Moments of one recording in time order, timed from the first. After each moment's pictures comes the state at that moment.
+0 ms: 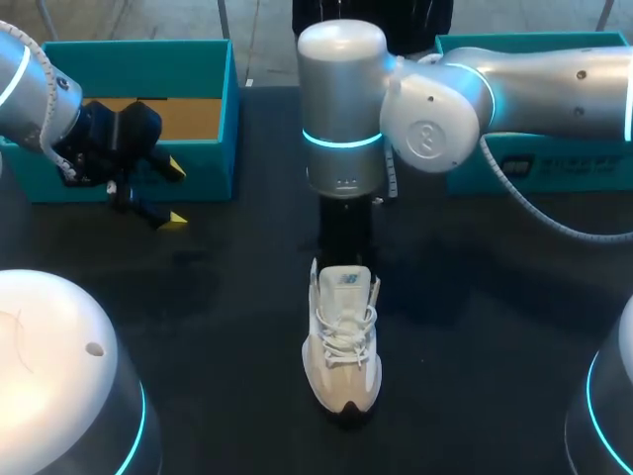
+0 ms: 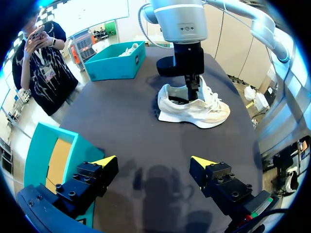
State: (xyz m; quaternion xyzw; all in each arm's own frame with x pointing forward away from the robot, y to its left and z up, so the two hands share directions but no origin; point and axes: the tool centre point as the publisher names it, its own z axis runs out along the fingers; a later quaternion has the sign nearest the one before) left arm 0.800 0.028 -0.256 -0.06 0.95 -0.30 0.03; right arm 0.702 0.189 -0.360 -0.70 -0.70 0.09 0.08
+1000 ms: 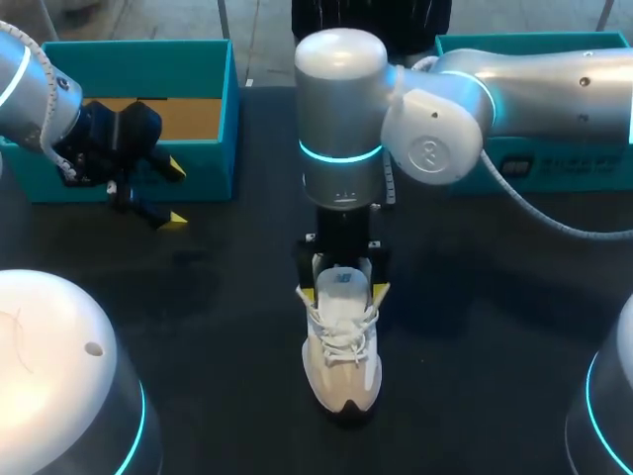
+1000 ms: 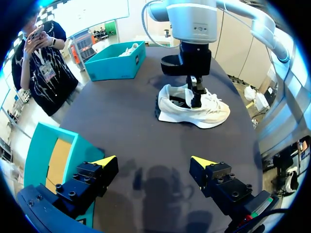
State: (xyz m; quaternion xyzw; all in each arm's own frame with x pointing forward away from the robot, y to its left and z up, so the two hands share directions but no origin) left arm 0.800 0.028 -0.256 -0.06 0.95 -0.30 0.03; right arm 0.702 0.193 -0.356 -0.69 -0.72 0.06 0.05
